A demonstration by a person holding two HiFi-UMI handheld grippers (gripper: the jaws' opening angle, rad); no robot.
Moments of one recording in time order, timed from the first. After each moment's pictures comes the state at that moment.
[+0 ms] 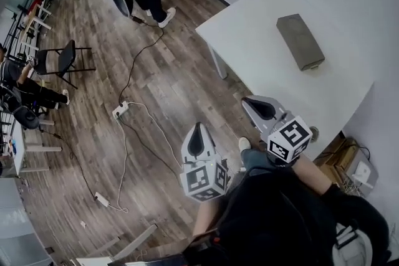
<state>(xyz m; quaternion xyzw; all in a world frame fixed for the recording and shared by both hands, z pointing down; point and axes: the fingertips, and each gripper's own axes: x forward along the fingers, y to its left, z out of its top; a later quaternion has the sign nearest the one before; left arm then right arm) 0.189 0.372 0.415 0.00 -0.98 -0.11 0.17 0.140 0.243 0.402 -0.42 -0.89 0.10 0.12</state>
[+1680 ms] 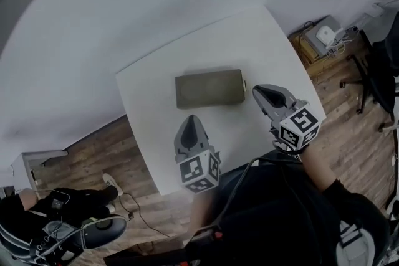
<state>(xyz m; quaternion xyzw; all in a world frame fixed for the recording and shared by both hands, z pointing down) -0.191 0.010 0.451 0.61 -0.76 0.04 0.23 -0.026 -0.087 0.437 0.24 -0.95 0.14 0.10</state>
